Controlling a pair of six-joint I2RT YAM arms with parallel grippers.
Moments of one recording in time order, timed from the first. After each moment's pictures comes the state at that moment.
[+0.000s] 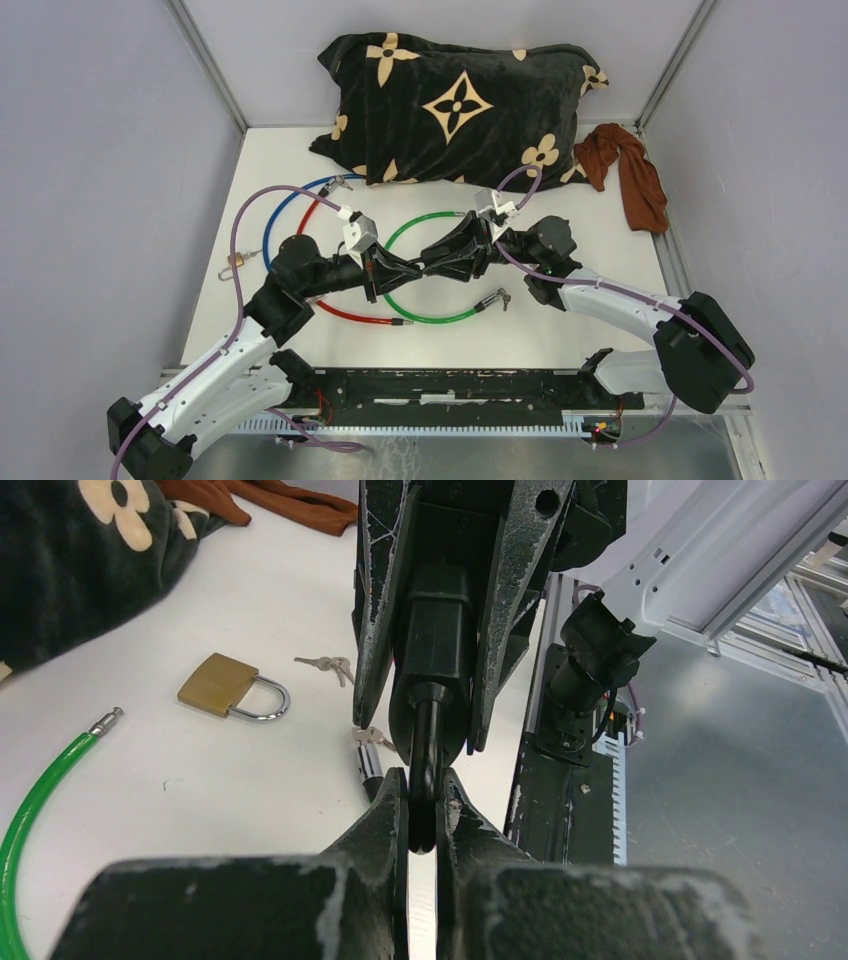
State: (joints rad) left arm -0.67 0.76 0.59 0.13 0.67 -0.21; right arm 0.73 1.30 0.64 1.00 -0.91 0.40
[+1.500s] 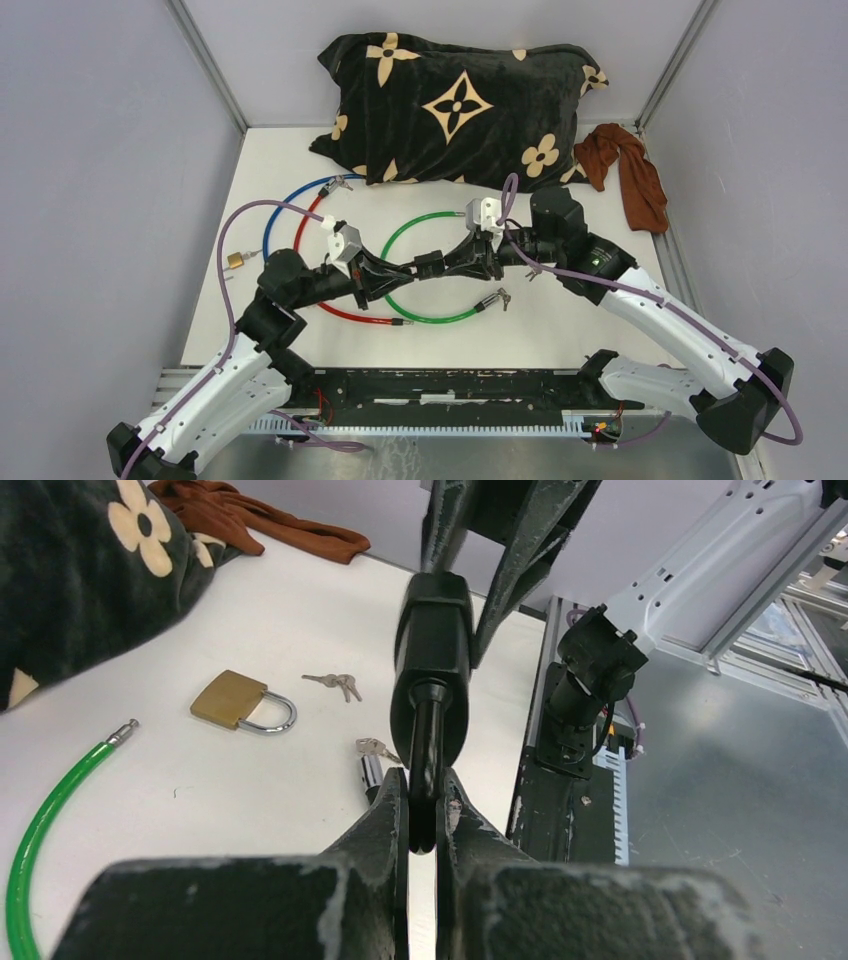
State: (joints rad) left arm -0.60 0.61 0.52 0.15 0.68 -0.23; right arm 0.73 1.06 1.00 -0.24 -0.73 -0.29
